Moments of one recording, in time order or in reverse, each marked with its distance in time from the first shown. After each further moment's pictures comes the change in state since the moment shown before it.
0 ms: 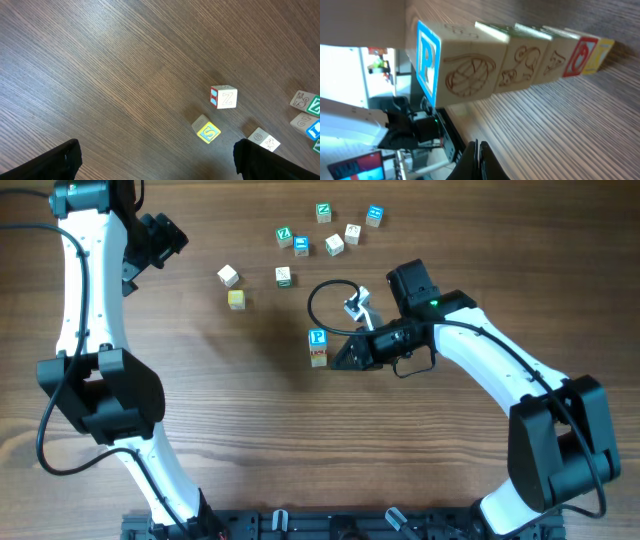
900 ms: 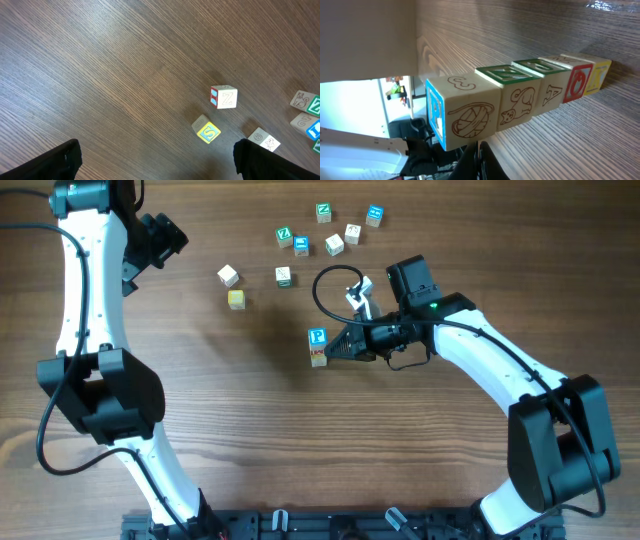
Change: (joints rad) left arm 0.000 0.000 0.000 0.000 0.000 0.000; right arm 0.000 0.000 -0.013 0.167 -0.001 0.259
